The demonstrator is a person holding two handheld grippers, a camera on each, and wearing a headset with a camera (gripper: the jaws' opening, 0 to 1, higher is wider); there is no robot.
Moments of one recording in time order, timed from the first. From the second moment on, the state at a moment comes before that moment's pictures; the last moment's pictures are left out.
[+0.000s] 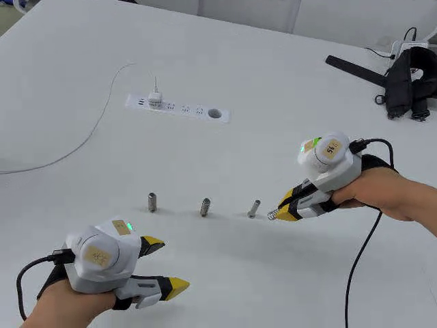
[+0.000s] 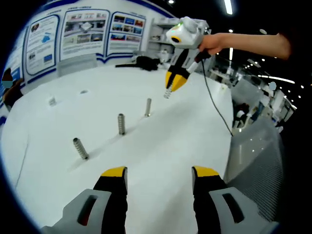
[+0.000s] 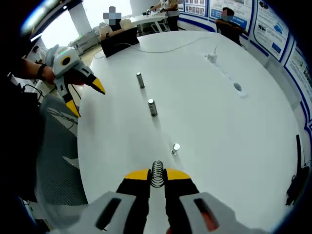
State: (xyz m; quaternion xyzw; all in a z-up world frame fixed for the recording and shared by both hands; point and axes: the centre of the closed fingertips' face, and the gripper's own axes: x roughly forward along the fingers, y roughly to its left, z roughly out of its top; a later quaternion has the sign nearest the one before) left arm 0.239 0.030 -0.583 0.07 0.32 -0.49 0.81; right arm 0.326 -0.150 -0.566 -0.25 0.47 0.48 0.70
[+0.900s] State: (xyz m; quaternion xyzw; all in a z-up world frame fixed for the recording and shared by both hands) left arm 0.245 0.031 -0.578 0.05 0.32 -0.47 0.82; right arm 0.361 -0.147 -0.574 -0.26 0.48 0.47 0.69
